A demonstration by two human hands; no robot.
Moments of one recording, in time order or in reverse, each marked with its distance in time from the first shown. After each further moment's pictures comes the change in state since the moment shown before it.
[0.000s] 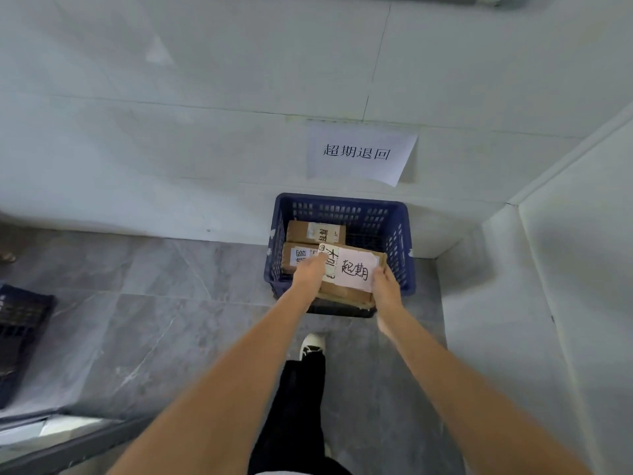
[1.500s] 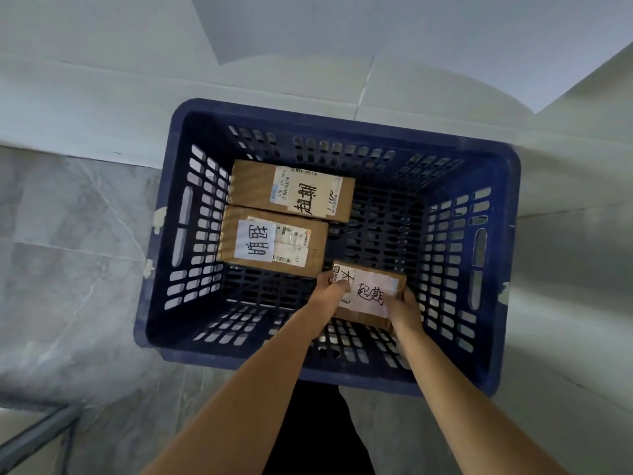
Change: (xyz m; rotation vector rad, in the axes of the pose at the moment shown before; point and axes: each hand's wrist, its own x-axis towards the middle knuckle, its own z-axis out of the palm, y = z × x) left_hand 0.418 -0.149 0.150 0.047 -0.154 -0.496; right_hand 0.417 0.166 0.012 -0.212 0.037 0.363
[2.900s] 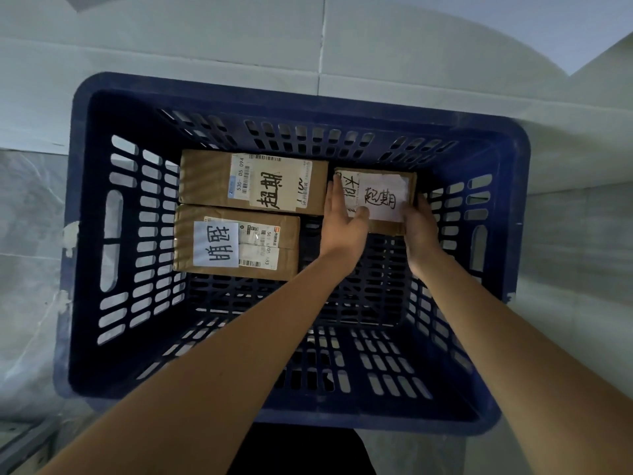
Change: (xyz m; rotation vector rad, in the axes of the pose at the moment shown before) left_hand 0.029 0.092 0.047 0.027 0.107 0.552; right_hand 0.098 -0.104 -0.009 0.136 -0.036 -0.268
